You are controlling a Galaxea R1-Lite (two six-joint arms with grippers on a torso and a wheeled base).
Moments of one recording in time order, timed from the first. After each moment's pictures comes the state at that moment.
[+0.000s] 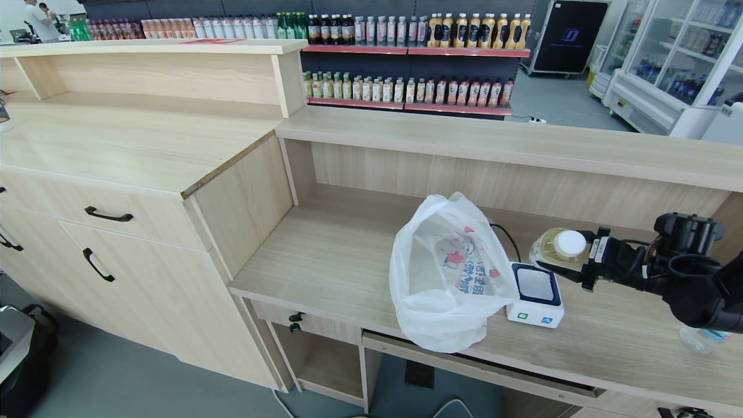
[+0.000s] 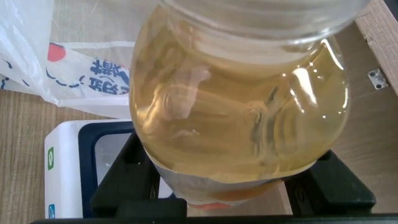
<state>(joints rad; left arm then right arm) 0.00 0.00 0.00 0.00 0.01 0.00 -0.22 2.13 -0.83 -1.05 1.00 -1.16</state>
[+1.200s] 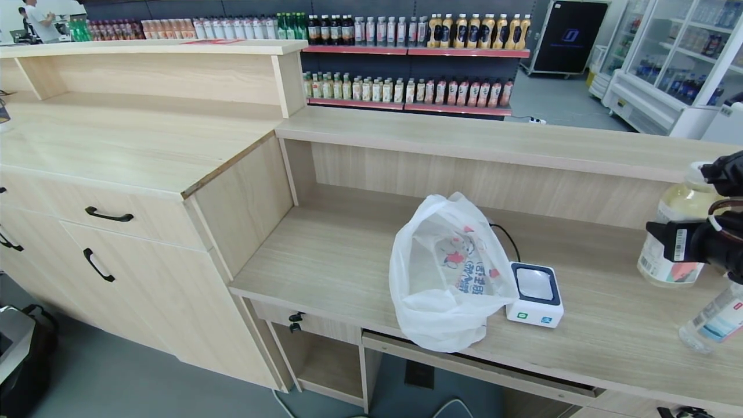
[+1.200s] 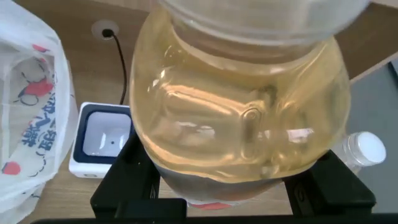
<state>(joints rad) 0.00 0.00 0.00 0.00 0.01 0.00 -0.11 1.47 -0.67 -0.56 -0.18 -0.19</state>
